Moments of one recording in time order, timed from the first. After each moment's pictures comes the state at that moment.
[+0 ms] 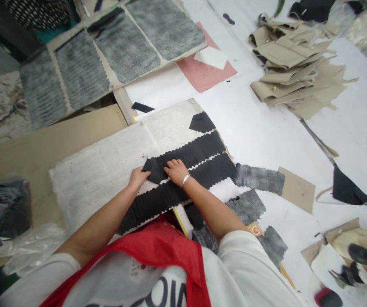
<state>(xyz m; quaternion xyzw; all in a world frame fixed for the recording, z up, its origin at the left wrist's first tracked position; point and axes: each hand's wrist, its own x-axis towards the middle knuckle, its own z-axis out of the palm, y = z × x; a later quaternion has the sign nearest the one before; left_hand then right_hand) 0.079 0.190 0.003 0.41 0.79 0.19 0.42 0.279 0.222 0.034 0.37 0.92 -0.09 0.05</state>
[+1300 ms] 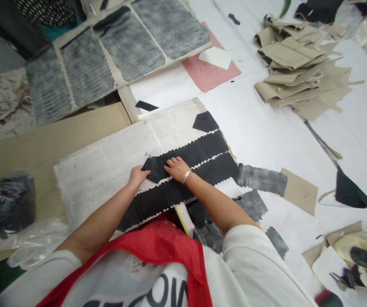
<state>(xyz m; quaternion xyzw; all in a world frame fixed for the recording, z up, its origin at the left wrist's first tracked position) 0.064 0.184 0.003 0.44 0.80 0.16 0.39 0.275 0.230 0.038 0.29 0.95 -0.07 0.05</state>
